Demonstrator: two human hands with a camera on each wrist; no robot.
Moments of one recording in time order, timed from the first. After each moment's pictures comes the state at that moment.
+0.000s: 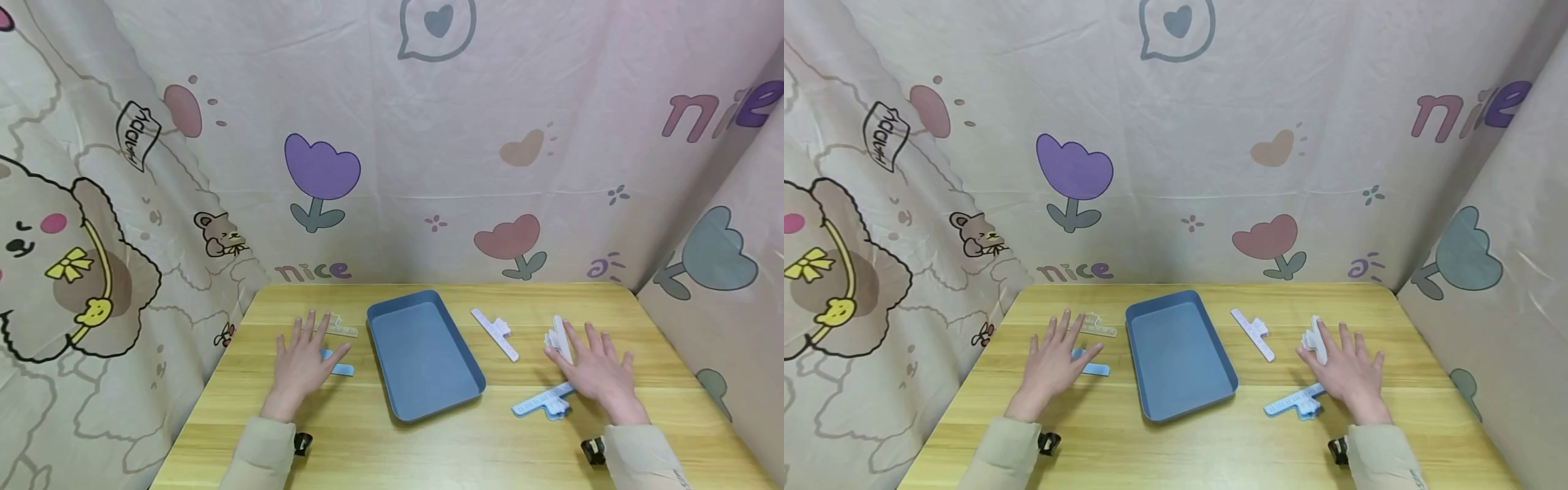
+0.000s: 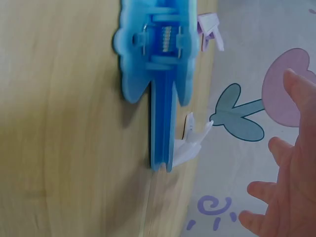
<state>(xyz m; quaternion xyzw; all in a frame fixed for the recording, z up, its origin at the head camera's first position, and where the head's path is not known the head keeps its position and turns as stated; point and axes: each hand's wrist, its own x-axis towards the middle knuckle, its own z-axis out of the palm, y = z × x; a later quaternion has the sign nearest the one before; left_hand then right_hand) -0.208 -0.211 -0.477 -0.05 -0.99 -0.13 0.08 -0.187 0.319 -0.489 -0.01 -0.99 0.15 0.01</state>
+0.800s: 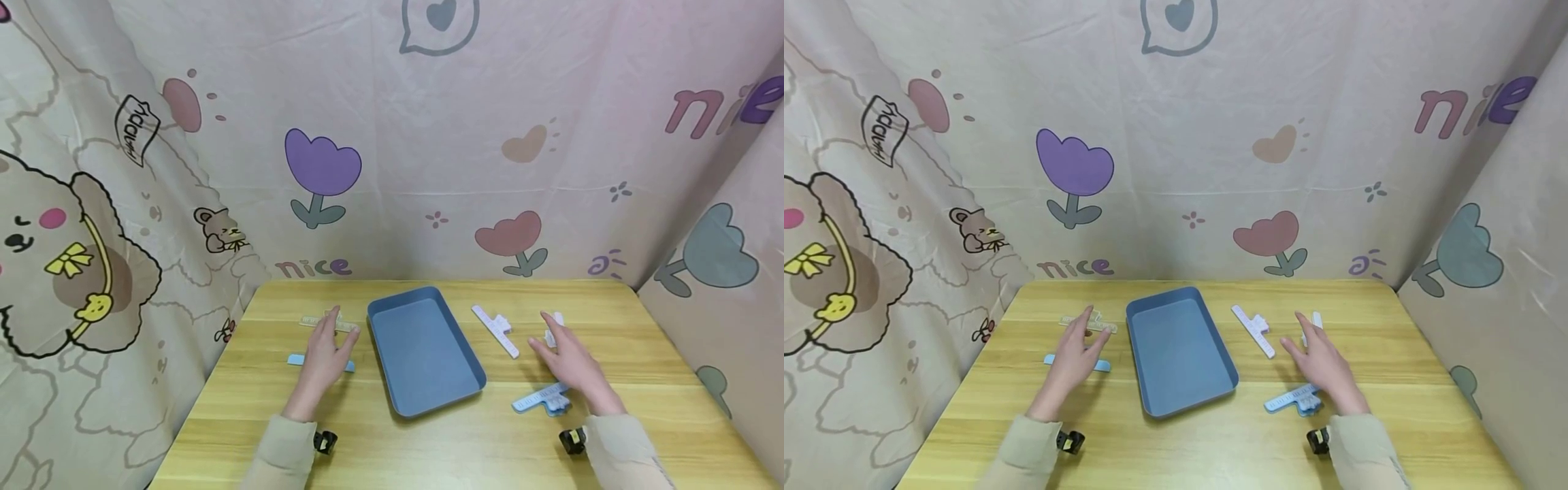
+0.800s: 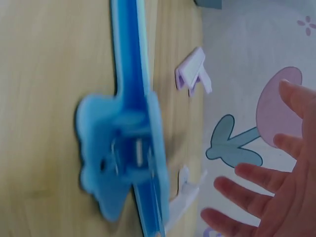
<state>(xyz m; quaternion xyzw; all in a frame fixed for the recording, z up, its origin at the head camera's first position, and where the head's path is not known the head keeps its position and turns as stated) -0.204 -0.172 -0.467 -0.03 -0.92 -0.39 0.09 -0.203 0.290 -0.486 0.04 -0.96 0.27 0.02</state>
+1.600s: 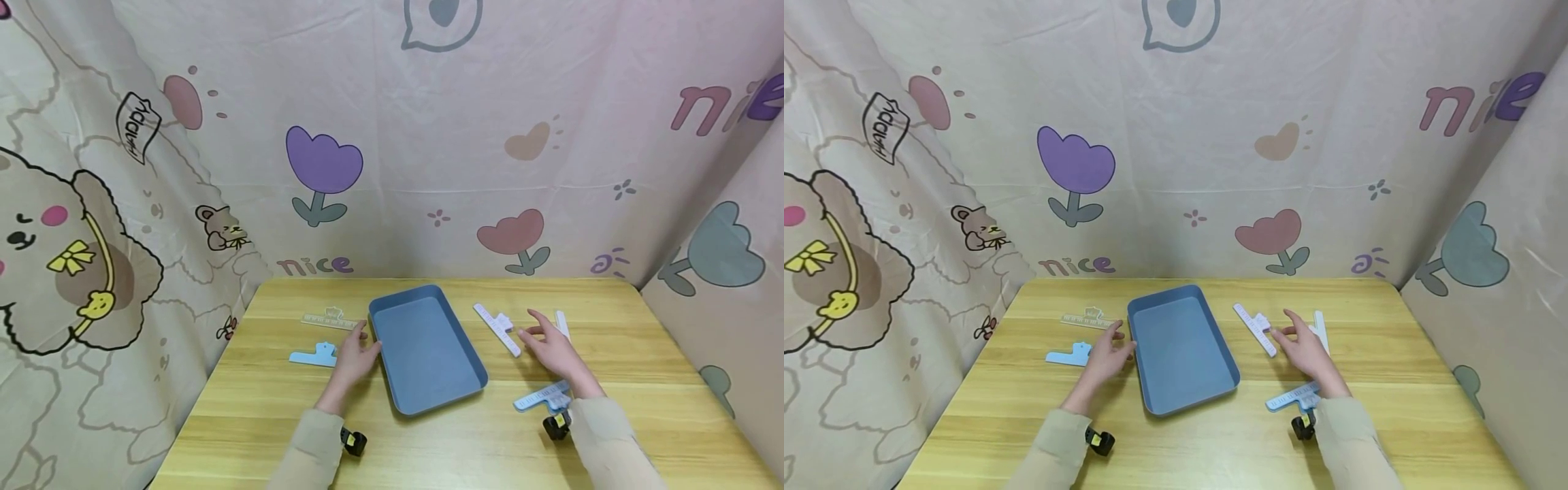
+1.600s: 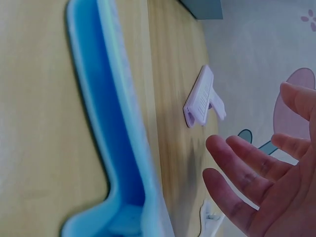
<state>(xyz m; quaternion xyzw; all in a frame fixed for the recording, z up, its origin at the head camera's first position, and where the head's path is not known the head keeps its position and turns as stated) -0.222 -0.134 -0.505 0.01 -0.86 -0.51 0.01 -0.230 0.273 -0.500 0.04 -0.91 0.41 -0.02</state>
